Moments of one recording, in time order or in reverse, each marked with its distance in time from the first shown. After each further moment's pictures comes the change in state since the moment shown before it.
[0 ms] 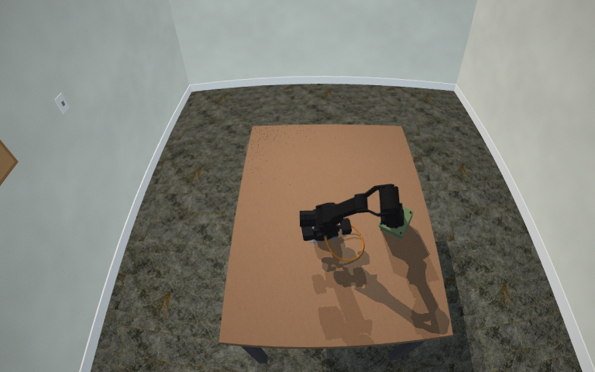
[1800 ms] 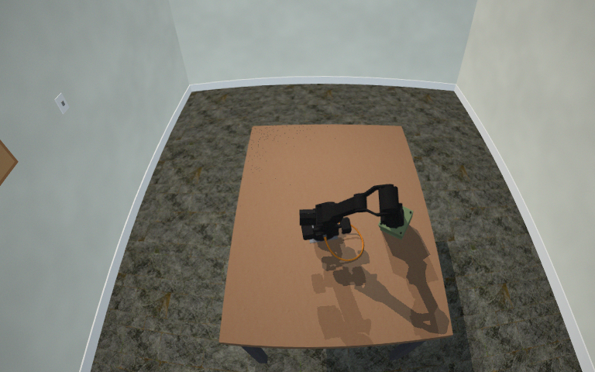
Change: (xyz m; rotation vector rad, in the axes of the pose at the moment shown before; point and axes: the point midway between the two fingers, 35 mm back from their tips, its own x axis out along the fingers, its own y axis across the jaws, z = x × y) arm 0.001 0.000 0.004 0.000 0.000 0.000
